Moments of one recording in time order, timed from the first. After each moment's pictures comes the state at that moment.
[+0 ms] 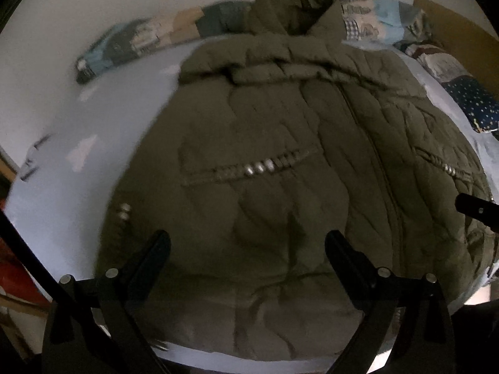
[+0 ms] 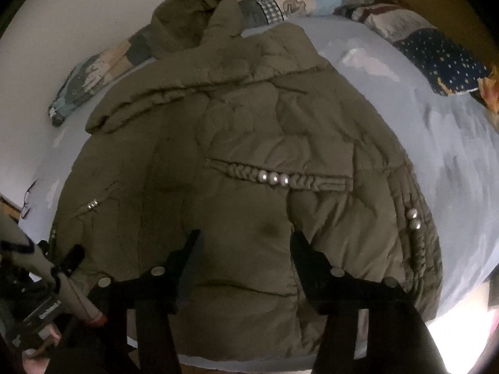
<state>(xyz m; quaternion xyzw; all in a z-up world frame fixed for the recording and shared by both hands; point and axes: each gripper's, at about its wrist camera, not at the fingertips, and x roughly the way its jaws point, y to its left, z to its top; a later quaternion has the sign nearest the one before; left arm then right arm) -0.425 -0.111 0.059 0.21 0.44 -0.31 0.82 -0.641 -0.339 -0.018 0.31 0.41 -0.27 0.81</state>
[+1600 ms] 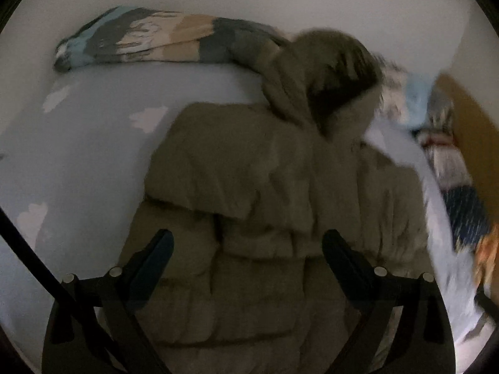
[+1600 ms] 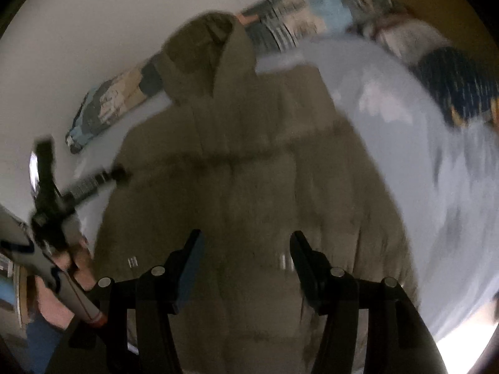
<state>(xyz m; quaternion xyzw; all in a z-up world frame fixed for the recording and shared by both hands) -0.242 -0.197 0.113 0.04 0.46 -0.33 0.82 -0.605 -0.402 0.068 0.33 0.37 -0.24 0.83</state>
